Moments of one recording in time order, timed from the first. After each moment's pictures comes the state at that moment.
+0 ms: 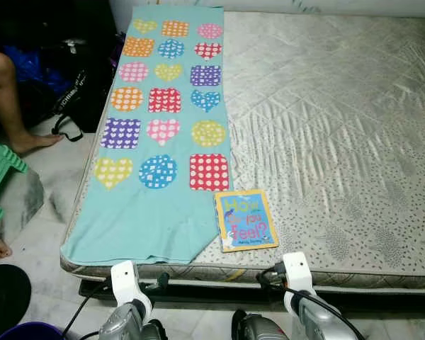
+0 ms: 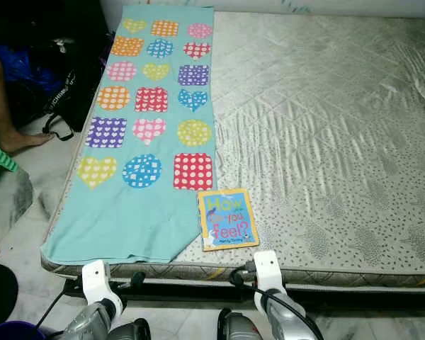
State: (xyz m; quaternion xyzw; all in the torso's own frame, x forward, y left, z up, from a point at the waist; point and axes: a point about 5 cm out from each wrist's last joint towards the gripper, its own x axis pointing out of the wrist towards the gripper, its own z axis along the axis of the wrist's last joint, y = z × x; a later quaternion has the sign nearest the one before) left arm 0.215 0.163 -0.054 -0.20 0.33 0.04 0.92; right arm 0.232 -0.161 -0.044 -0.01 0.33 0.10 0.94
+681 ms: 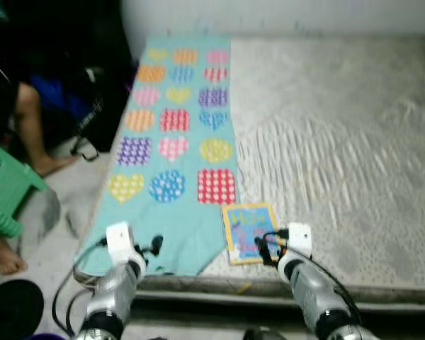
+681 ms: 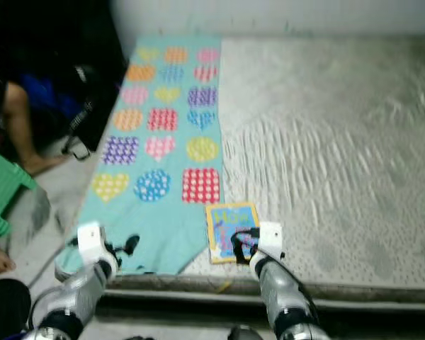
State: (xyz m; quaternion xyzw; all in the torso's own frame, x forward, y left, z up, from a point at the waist) left arm 0.279 0.182 -0.011 -0.16 0.26 0.03 0.95; right arm 0.283 -0.156 -0.014 0.11 0.28 0.02 0.95
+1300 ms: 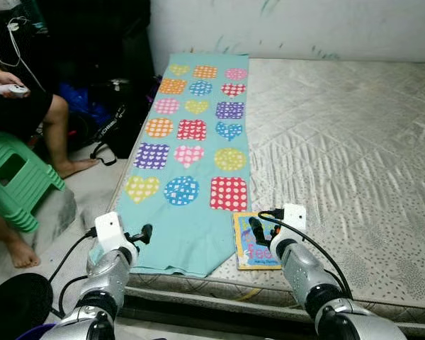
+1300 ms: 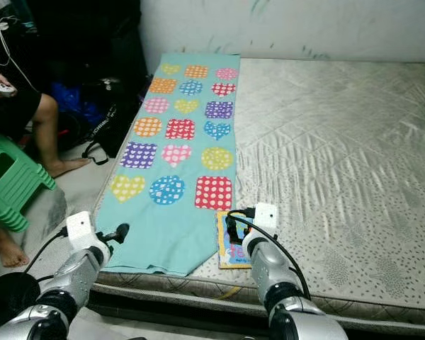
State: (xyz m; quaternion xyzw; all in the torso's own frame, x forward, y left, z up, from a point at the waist) left arm 0.293 0.196 -0.005 -0.17 0.27 0.07 0.94; right arm 0.310 -0.140 0.008 0.12 0.25 0.03 0.96
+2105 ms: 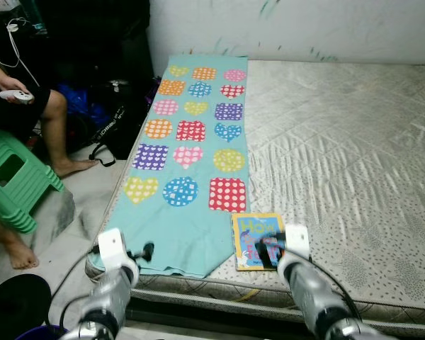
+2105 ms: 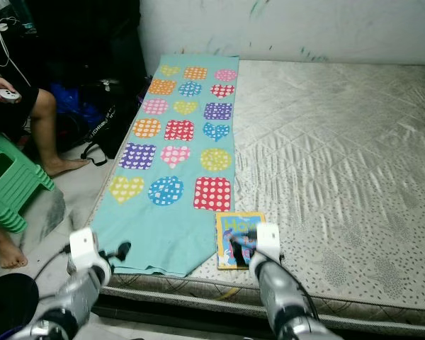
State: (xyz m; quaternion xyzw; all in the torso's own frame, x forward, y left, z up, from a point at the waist) left arm 0.260 0.192 -0.033 -0.17 0.31 0.07 0.93; right arm 0.269 -0.155 -0.029 0.05 0.31 0.04 0.95
